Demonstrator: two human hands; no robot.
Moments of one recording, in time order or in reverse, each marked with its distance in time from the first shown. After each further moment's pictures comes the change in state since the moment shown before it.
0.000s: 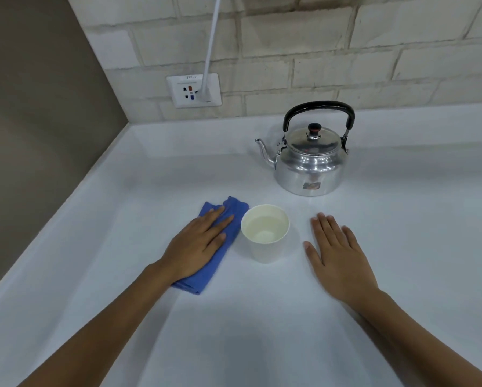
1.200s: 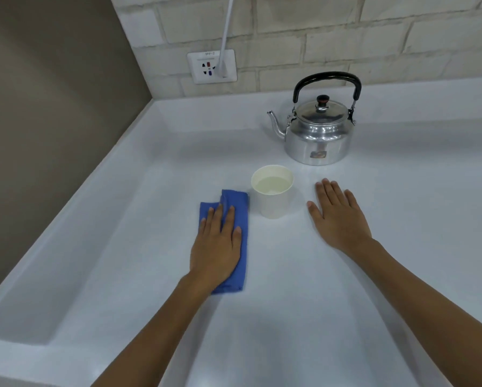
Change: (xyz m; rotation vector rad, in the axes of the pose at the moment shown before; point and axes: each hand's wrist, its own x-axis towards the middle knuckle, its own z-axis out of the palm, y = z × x) left_hand -0.078 0.084 0.031 0.075 0.122 -0.402; right_hand 0.002 0.001 0.003 0.002 -0.003 -0.014
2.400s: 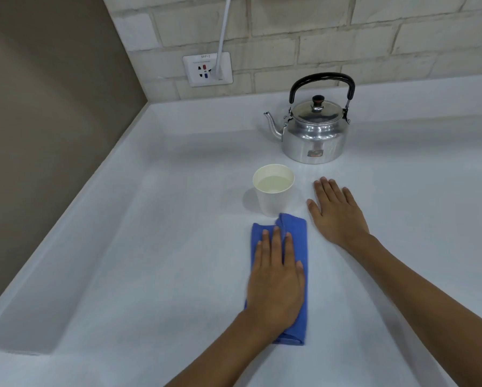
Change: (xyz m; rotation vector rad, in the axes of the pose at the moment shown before) left_hand -0.054 0.090 0.014 0.073 -0.131 0.156; right_hand 0.000 -0.002 0.002 0.005 0.006 0.034
